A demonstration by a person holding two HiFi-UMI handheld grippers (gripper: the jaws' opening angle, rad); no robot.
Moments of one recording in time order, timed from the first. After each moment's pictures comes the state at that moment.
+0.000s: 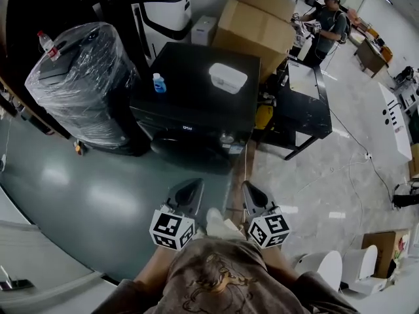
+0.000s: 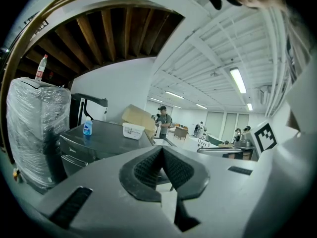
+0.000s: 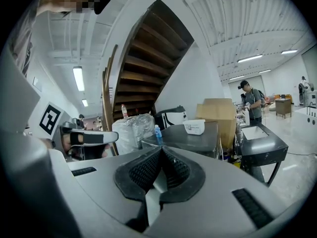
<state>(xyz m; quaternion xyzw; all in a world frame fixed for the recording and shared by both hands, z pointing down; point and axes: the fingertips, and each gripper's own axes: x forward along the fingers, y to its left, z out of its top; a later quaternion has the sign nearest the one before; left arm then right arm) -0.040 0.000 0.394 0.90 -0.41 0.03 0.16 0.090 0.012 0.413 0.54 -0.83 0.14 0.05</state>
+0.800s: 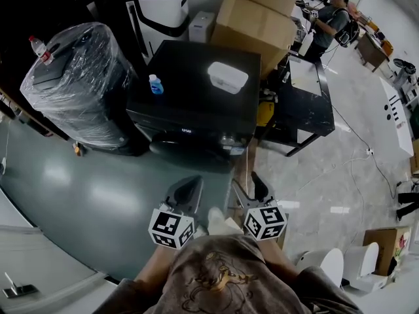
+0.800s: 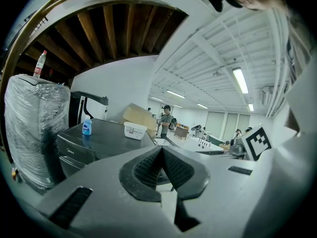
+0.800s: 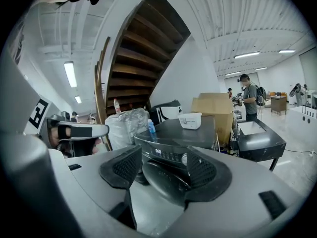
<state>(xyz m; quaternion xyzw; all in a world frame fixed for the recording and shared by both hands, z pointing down) -0.040 -0.034 0.401 0.90 -0.41 0.04 0.17 0.091 -0.035 0.441 0.56 -0.81 0.17 0.07</state>
